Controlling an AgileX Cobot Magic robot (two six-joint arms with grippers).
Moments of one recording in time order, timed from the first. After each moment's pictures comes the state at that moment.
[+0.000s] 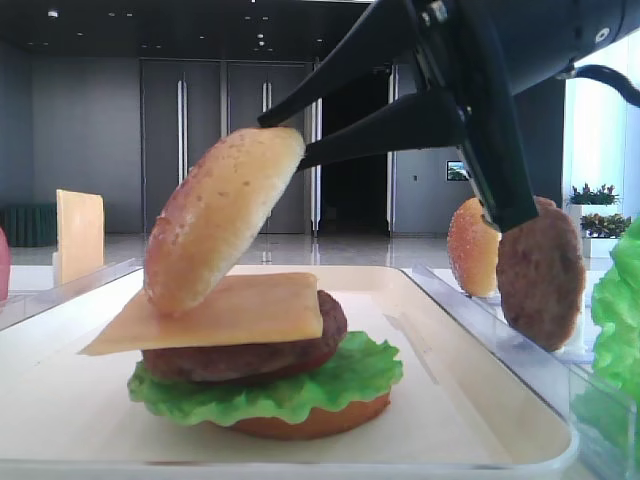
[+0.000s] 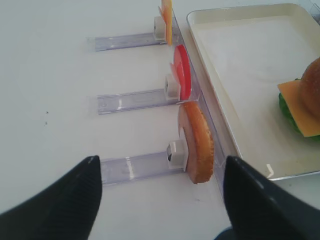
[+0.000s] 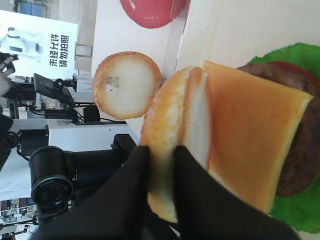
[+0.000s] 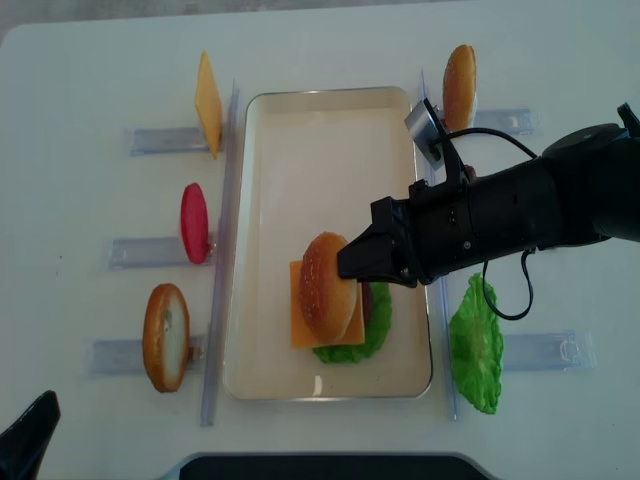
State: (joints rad) left arm -0.02 -0.02 -0.47 -0.09 1.11 0.10; right arm 0.46 1.68 -0.76 1.61 0.94 -1.01
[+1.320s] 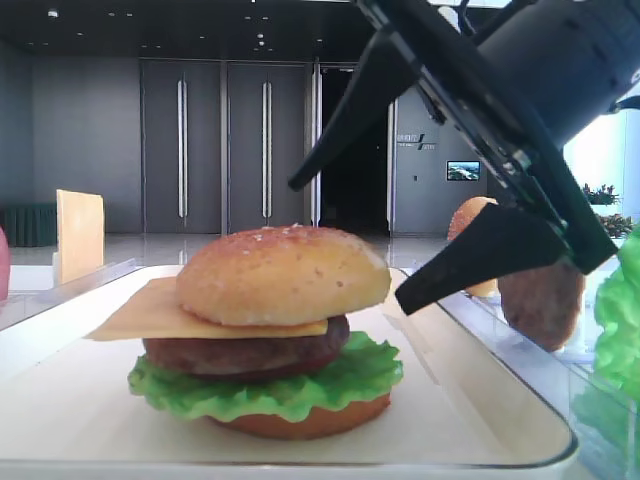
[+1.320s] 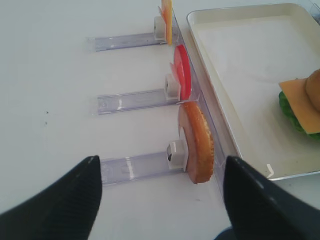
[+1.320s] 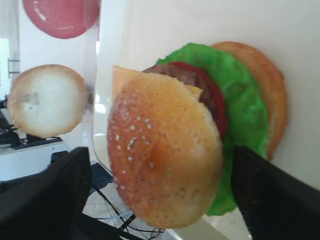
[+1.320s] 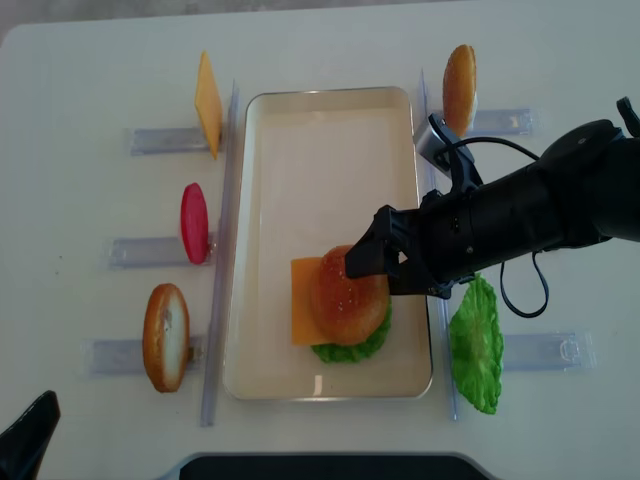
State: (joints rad) left arm -0.02 -0.02 -0.47 -0.09 1.11 0.10; right arm 0.46 1.67 -0.76 1.41 0.74 -0.80
